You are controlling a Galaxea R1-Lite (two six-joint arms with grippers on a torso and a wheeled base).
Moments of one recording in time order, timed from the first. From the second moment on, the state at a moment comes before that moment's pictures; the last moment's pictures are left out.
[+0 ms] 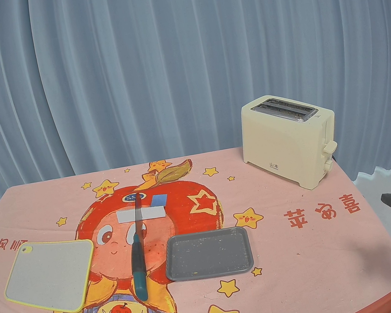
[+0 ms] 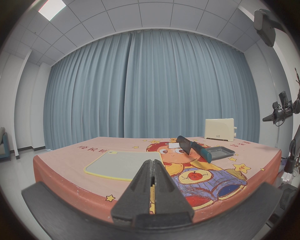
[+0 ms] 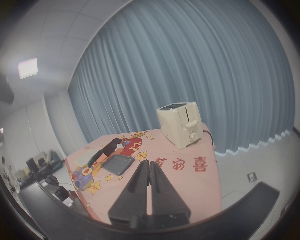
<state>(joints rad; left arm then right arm) 0.00 0.02 -0.02 0.00 -0.01 0.01 0.27 0.96 -0.23 -0.46 0.23 0.25</state>
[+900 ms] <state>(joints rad) 0.00 0.02 -0.02 0.00 -0.01 0.01 0.27 1.13 -0.36 -0.50 0.26 0.16</state>
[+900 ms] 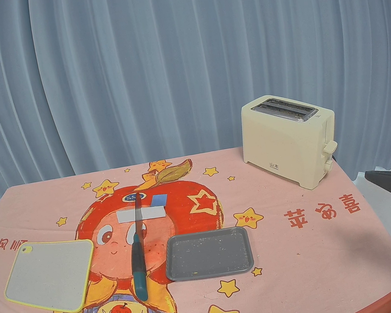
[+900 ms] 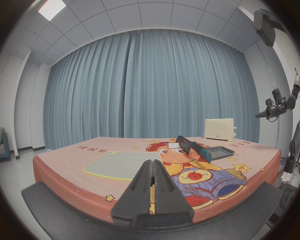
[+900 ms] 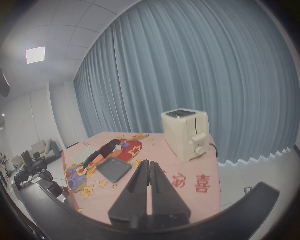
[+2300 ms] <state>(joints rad) 0.00 0.02 -0.02 0.00 -0.01 0.01 0.19 1.59 -0.55 -0.60 0.23 0.24</state>
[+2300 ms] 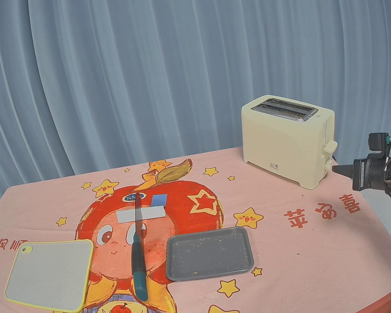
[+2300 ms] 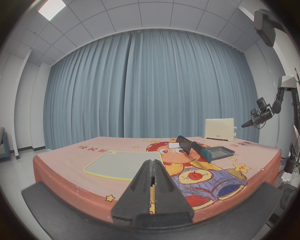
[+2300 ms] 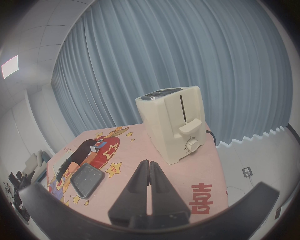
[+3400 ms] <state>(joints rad) 0.00 0.02 -0.02 0.00 -0.01 0.01 0.13 1.81 -0.62 -0.79 0.04 0.25</state>
